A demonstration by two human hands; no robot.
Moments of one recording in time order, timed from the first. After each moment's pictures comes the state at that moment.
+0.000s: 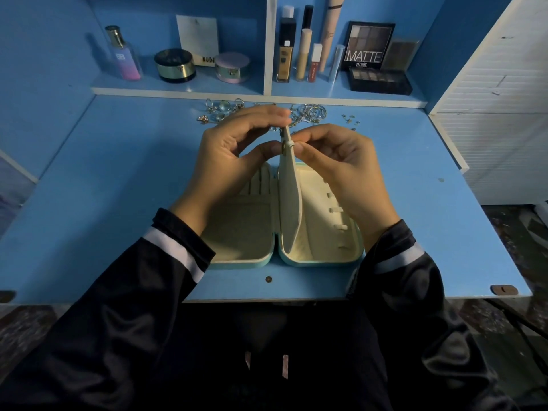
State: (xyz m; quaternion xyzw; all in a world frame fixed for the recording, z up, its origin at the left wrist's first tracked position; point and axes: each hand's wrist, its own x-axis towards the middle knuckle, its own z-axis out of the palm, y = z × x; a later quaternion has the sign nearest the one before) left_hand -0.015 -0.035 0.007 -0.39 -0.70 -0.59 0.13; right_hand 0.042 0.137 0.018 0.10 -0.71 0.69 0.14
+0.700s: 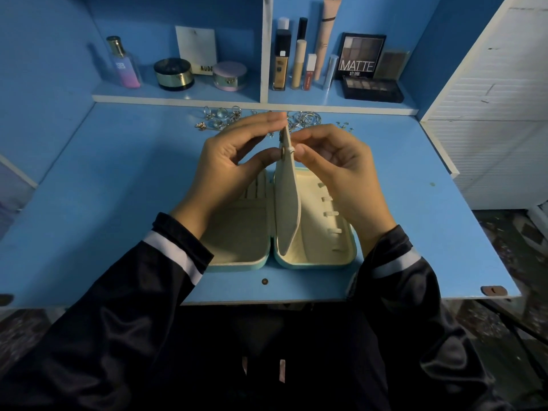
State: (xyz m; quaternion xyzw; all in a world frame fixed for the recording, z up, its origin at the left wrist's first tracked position) left_hand -0.012 -0.033 0.004 -0.37 -0.70 -0.60 0.10; right_hand 0.048 0.139 0.023 0.10 -0.71 0.68 0.16
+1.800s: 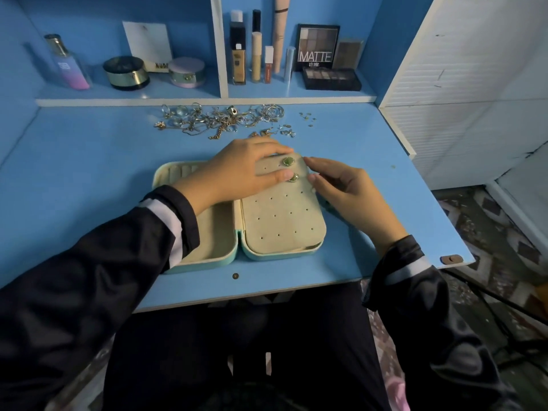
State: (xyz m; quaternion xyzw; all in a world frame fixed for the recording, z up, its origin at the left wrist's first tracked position) left_hand -0.031 0.017 -0.008 -0.44 -0.84 -0.31 0.01; right_hand 0.084 0.211 -0.022 -0.02 -0.84 0.53 0.10
